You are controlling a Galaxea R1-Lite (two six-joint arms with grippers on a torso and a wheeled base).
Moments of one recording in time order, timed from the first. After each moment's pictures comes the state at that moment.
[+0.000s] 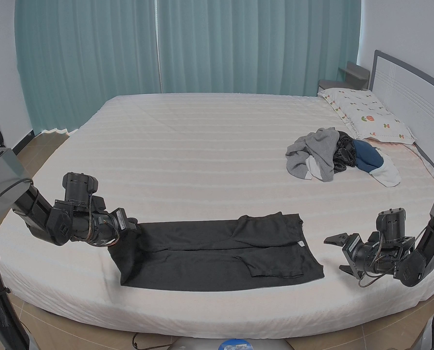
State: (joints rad) left arm -0.11 2.05 -0.84 -0.44 -0.30 -0.52; right arm 0.17 1.99 -0.33 -0.99 0.16 1.03
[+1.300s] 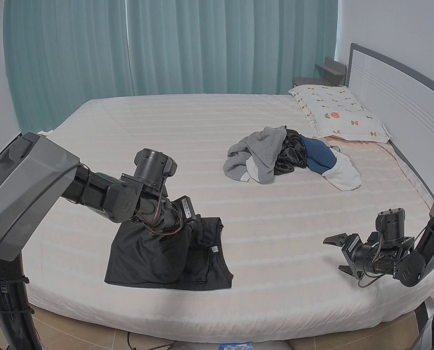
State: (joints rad) left arm -0.43 2.19 -1.32 -0.04 -0.11 -0.71; right arm 0.18 2.00 -0.34 -0.99 0.16 1.03
